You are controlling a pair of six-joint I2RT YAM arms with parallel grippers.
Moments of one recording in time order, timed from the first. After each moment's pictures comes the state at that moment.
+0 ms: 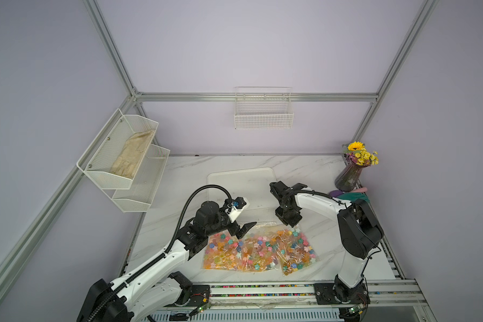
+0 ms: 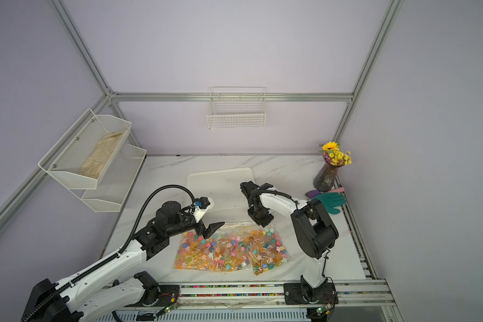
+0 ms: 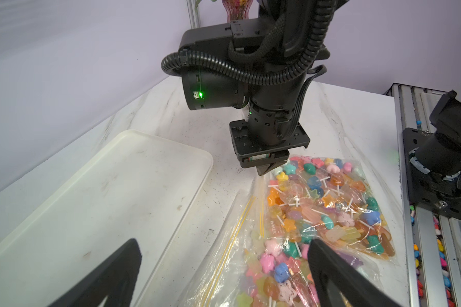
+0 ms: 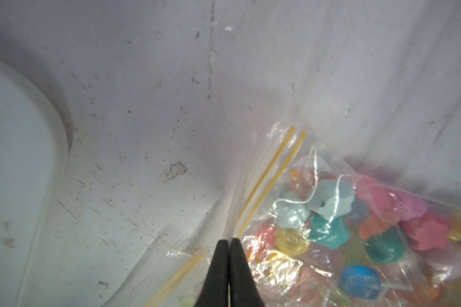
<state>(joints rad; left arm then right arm) -0.62 0.99 0.61 0.02 0.34 0.21 0.58 1.84 1.29 -0.97 0.05 1.46</state>
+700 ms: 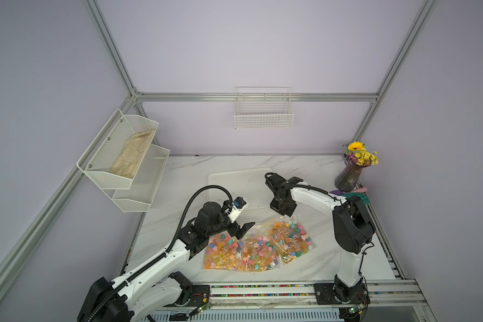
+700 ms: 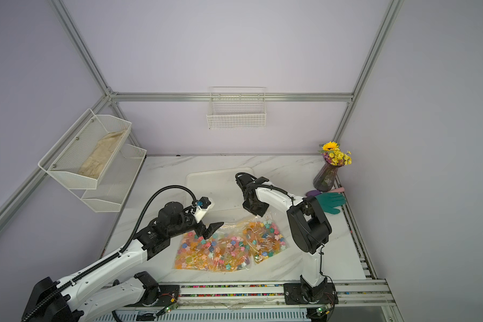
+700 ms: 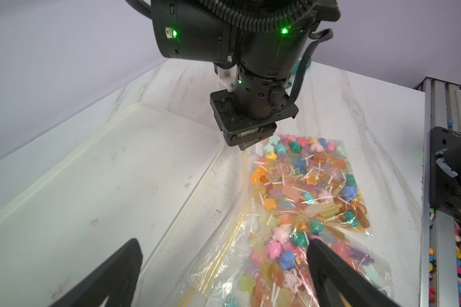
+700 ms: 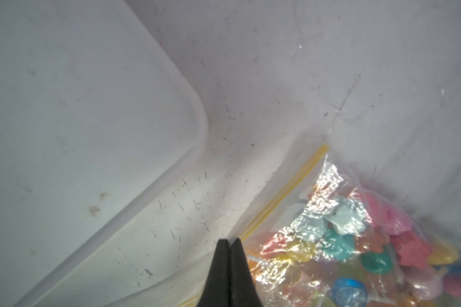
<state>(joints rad) -0.62 0.99 0.61 -0.05 0.22 0.13 0.60 1.95 1.50 -0.95 0.15 1.11</state>
